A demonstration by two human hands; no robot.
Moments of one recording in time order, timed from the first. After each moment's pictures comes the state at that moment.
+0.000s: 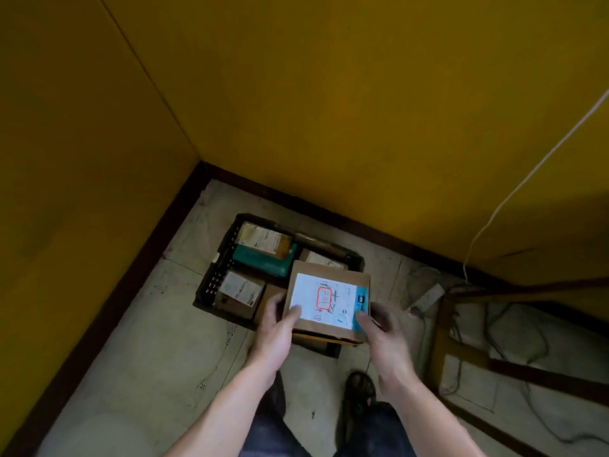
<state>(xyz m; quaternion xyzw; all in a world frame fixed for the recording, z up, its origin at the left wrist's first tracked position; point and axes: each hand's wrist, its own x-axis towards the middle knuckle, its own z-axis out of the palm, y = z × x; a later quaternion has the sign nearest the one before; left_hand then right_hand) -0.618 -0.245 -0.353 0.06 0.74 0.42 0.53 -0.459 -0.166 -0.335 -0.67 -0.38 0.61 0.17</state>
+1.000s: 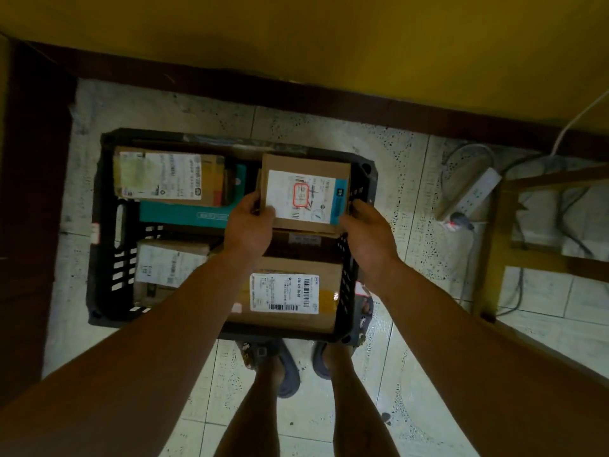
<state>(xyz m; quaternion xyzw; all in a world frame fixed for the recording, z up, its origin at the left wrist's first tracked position) -0.662 -0.080 -0.690 0.16 0.83 0.23 0.48 -0.496 -0.047 -0.672 -0.71 -0.32 0.62 0.10</state>
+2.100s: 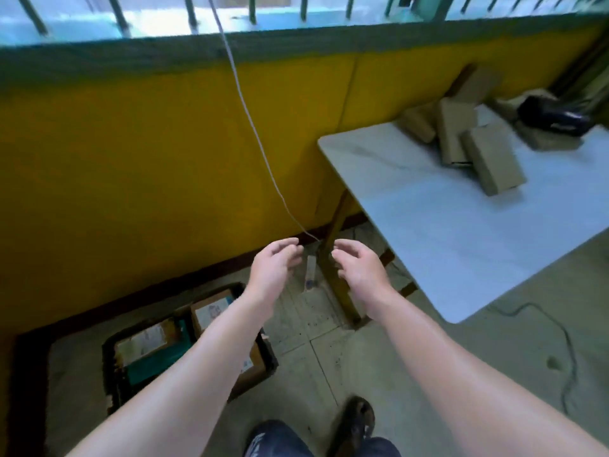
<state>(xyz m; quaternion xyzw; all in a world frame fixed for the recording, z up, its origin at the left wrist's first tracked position) -0.478 -0.154 -0.190 0.41 0.55 0.32 0.65 -0.331 -0.199 -0.177 -0.76 -0.32 0.42 0.37</state>
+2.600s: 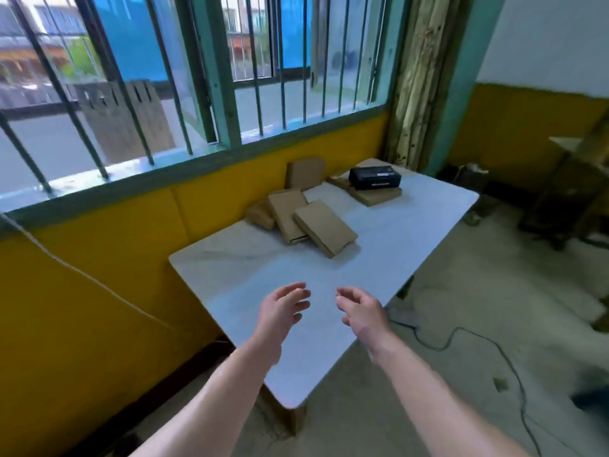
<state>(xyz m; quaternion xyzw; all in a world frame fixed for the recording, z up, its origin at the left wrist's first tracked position) -0.147 -0.241 -0.092 0.51 0.42 0.25 0.71 -0.020 -0.330 -0.105 -0.75 -0.22 0.34 0.53</state>
